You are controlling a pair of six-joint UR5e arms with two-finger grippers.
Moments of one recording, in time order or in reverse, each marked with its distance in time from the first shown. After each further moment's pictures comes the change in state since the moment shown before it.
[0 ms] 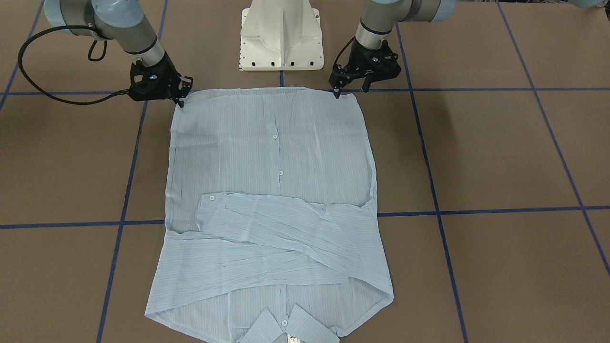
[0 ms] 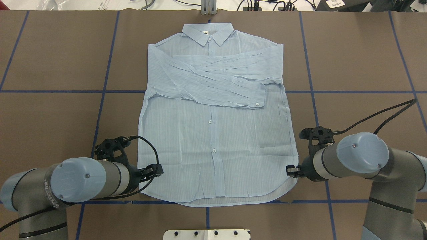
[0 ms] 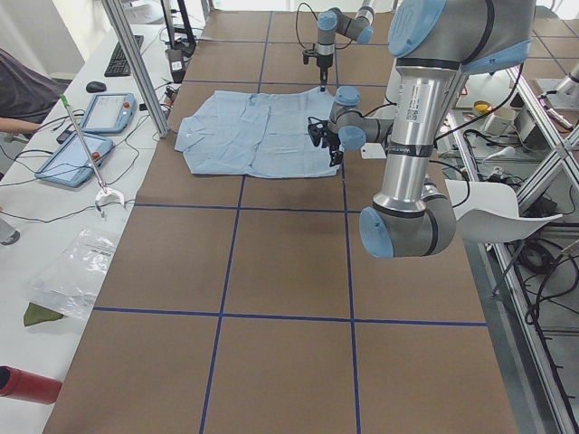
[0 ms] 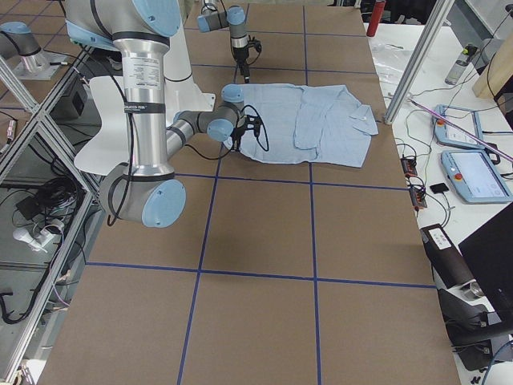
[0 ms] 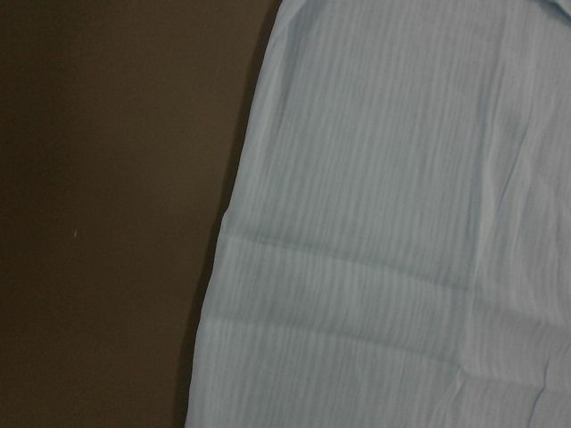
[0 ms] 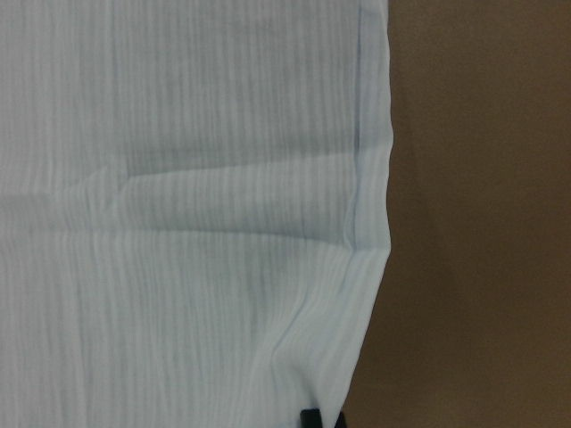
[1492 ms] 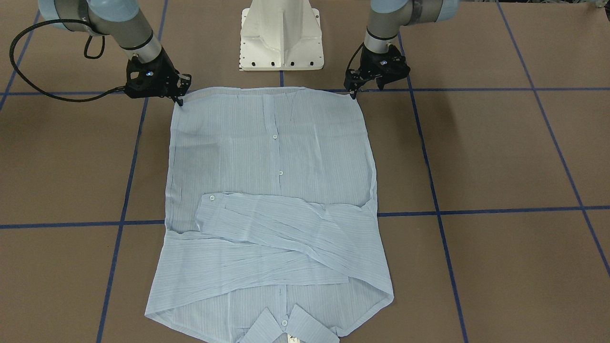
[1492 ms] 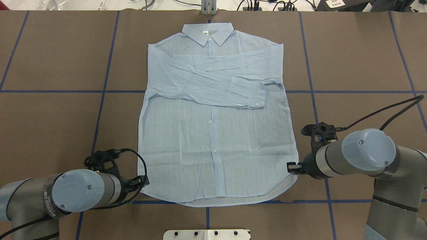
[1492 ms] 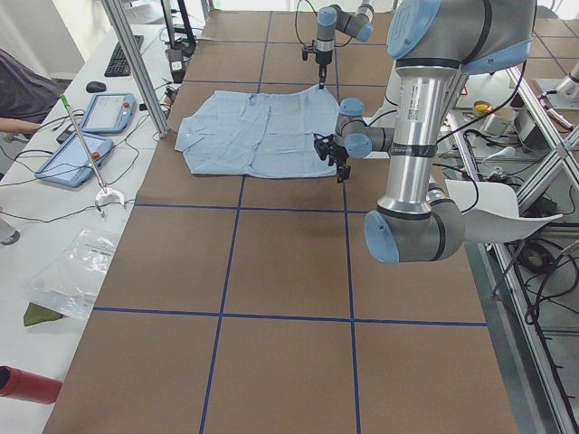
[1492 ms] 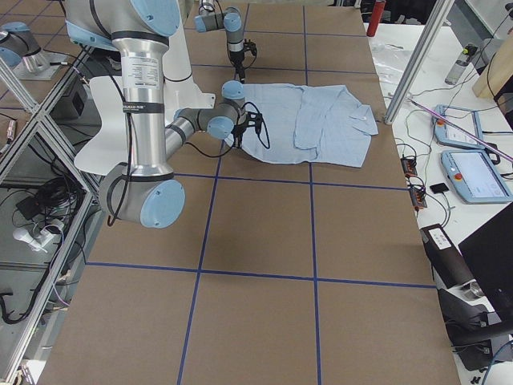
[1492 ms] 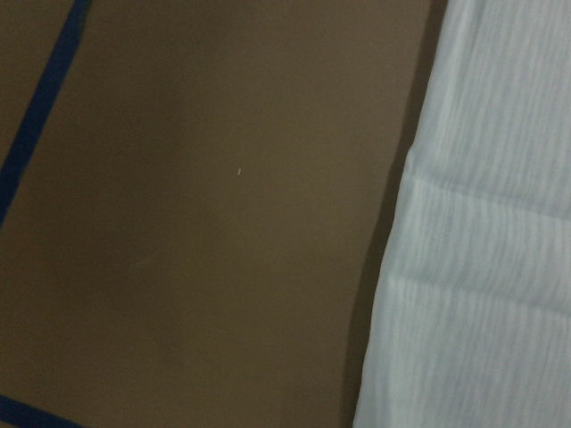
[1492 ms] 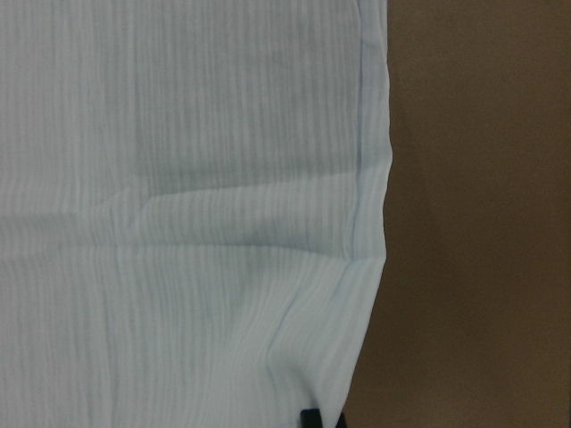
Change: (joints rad) left arm 0.035 0.066 0.003 0.064 0.008 -0.011; right arm 0.021 -0.003 0.023 -0.004 0.008 0.000
